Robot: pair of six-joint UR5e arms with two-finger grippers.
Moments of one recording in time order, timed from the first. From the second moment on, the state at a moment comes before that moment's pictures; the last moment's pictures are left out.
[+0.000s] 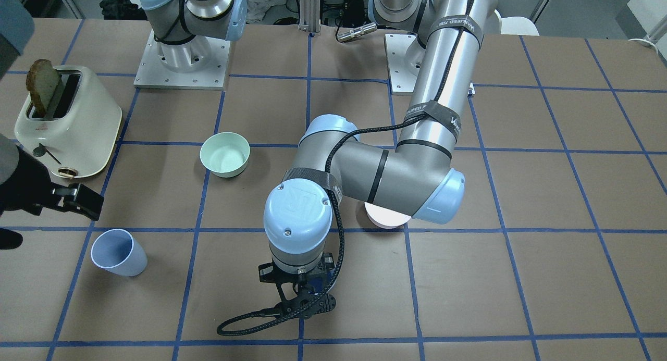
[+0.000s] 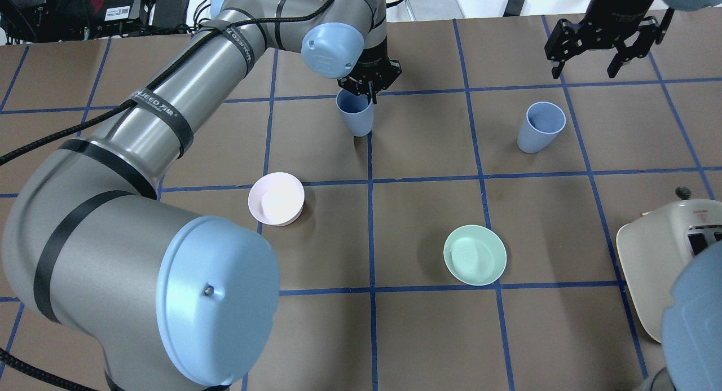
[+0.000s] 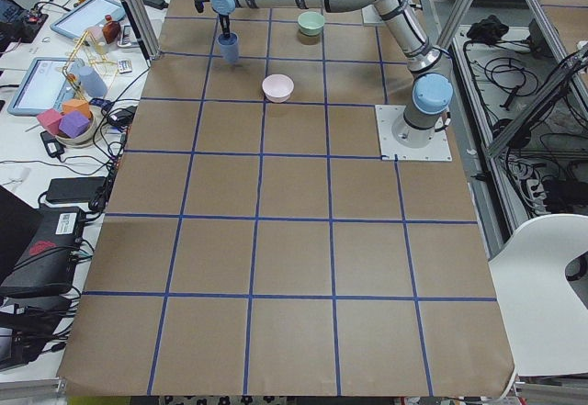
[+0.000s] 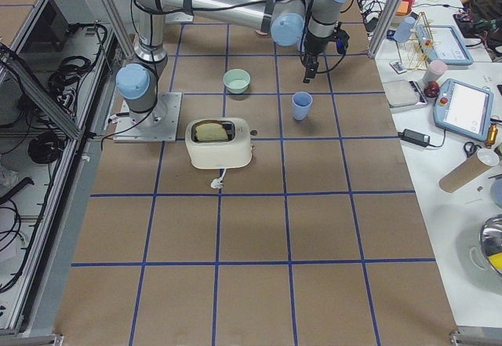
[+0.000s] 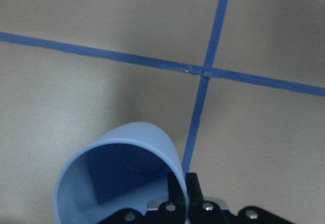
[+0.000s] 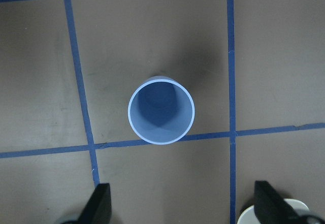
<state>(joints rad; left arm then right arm) -1.92 -2.34 -1.03 -1.33 1.54 -0.53 1.37 -1.21 1.35 -1.64 -1.62 -0.13</state>
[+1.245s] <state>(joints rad) -1.85 -2.19 -1.06 -1.58 1.51 -0.42 1.34 -1.09 1.52 -1.86 -1.63 -0.16</state>
